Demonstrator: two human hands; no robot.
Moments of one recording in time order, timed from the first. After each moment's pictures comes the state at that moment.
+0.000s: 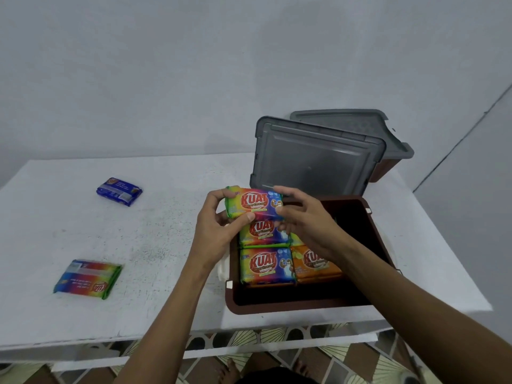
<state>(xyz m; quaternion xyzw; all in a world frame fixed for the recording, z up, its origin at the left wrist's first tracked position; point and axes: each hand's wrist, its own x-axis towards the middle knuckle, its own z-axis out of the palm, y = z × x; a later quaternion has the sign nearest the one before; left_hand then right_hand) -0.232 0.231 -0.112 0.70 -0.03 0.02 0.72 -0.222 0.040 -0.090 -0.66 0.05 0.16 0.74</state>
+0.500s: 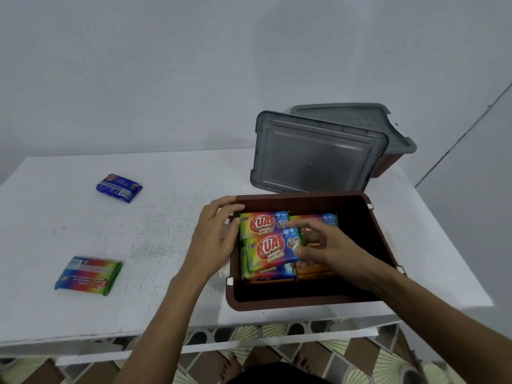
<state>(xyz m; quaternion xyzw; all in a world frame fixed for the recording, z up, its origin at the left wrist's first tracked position) -0.231 0.251 -0.148 0.90 -0.13 0.13 0.39 -0.269 0.002 -0.099 -0.73 0.01 0.26 0.63</state>
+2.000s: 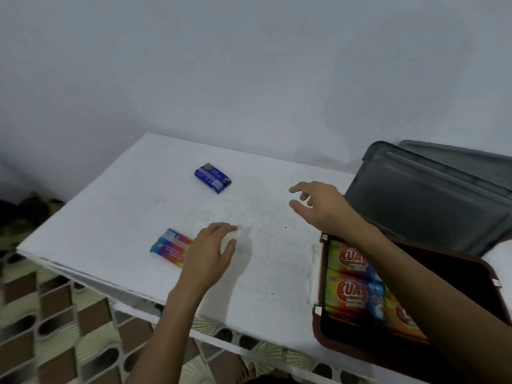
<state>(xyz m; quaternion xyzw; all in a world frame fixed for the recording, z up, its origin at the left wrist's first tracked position) -0.263 0.401 -0.176 0.96 0.06 0.10 0.27 -0.136 0.171 -0.084 -0.94 -0.26 0.04 0.23</state>
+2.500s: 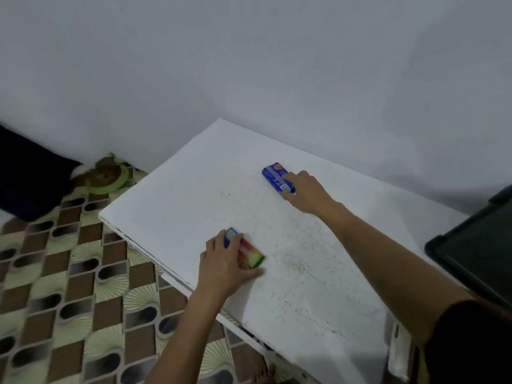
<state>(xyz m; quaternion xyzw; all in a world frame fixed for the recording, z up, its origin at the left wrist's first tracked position) -0.288 0.479 -0.193 0.94 0.26 -0.06 0.19 -0.045 0.378 -0.161 -0.92 -0.35 0.12 0.14</state>
